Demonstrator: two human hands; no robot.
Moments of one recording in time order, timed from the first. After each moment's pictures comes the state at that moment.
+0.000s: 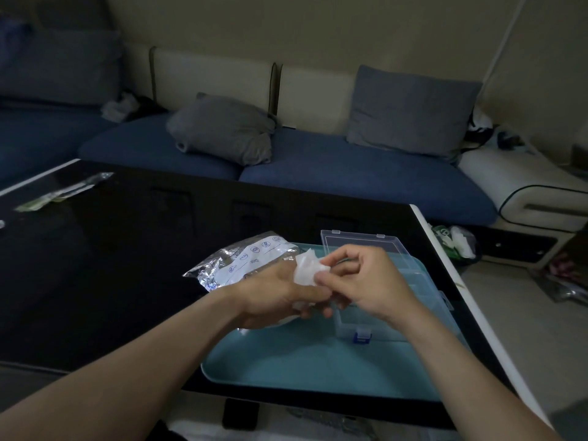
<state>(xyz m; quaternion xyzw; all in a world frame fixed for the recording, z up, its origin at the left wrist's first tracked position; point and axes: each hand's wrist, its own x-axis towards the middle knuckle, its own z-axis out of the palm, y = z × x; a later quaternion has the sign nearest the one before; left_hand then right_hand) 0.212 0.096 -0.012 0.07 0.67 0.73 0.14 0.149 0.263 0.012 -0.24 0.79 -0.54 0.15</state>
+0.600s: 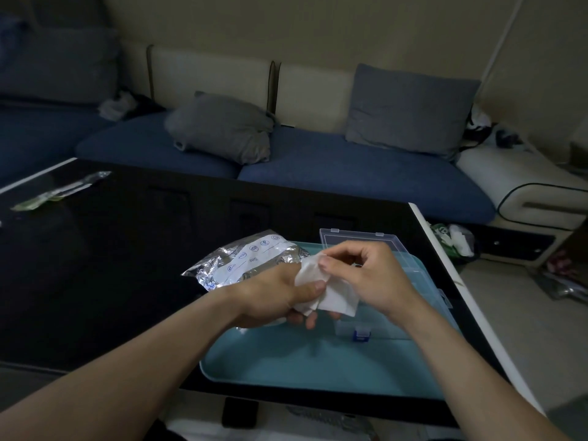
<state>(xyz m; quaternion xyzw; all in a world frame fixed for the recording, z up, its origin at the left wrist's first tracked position) 0.213 0.095 -0.016 0.09 0.74 0.65 0.15 0.142 0.265 0.011 -0.29 0.78 -0.54 0.07</state>
